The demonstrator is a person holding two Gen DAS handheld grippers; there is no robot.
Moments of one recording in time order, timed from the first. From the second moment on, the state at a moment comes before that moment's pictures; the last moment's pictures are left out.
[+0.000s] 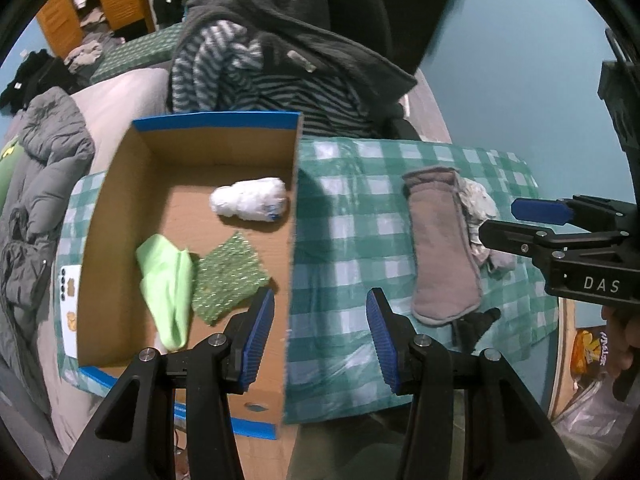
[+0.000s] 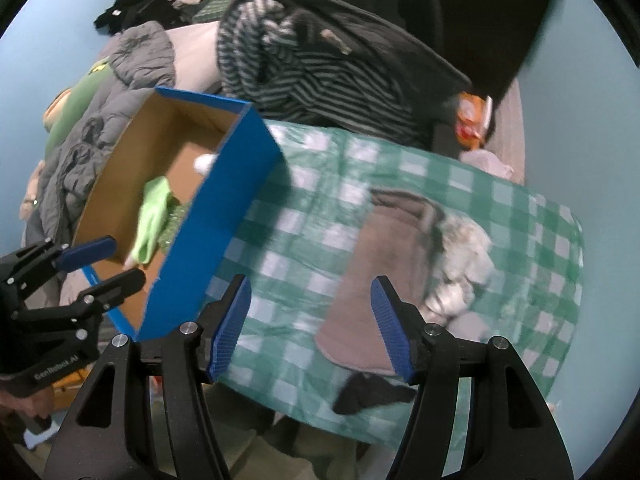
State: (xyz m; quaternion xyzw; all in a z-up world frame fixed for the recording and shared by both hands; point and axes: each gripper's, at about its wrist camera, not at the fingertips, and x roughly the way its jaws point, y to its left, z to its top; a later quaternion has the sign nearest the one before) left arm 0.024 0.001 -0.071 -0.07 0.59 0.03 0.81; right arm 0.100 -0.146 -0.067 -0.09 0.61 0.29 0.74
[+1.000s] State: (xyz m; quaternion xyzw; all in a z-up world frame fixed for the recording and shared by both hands) left arm 0.073 -0.091 -0.115 -0.06 0.63 -0.01 0.78; right arm 0.126 -0.298 -0.118 -0.03 0.63 0.19 0.75
